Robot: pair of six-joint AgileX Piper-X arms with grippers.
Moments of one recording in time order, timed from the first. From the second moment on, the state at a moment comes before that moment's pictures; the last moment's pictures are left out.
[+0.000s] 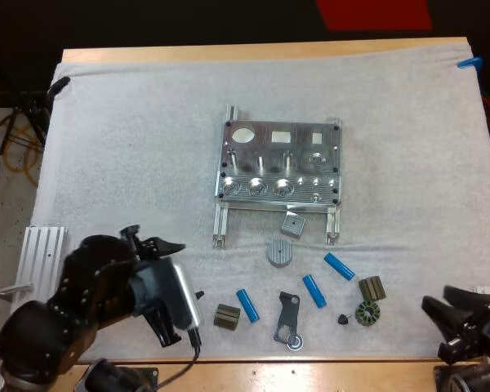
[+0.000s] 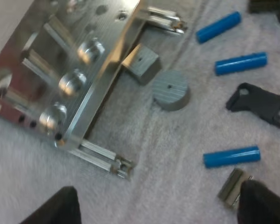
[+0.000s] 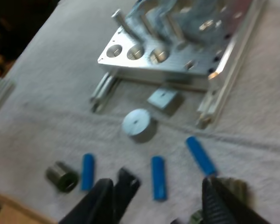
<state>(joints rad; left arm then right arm) -0.51 0.66 -0.93 1.22 0.22 -1.05 0.29 0.21 -0.76 1.21 -0.39 -1.64</state>
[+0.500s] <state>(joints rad) -0.86 0.86 -0.93 1.21 0.03 -0.85 0.29 0.50 -0.95 1.39 -0.61 -1.67</state>
